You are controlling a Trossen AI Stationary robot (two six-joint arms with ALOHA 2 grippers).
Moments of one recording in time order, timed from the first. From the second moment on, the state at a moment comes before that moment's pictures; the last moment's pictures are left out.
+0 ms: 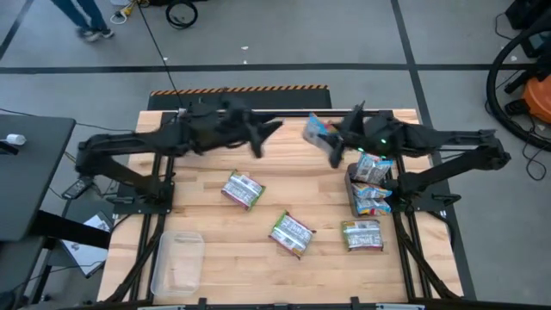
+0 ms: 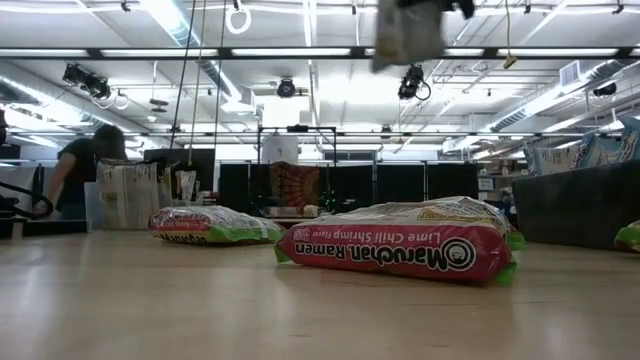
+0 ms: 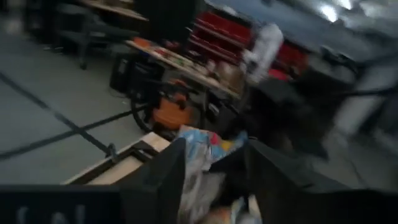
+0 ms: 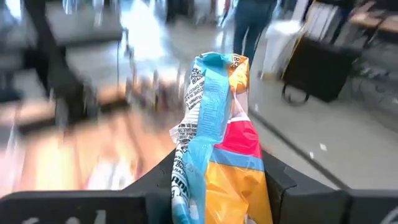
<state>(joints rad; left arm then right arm) 0.05 1.38 1.41 -0.03 -0.32 -0.40 0.00 1.06 1.14 -0.43 0.50 0.13</state>
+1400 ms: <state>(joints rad) -0.21 1.24 1.41 -0.34 -0.18 -0.23 -0.04 0.80 0.80 -1.10 0.19 -0.02</state>
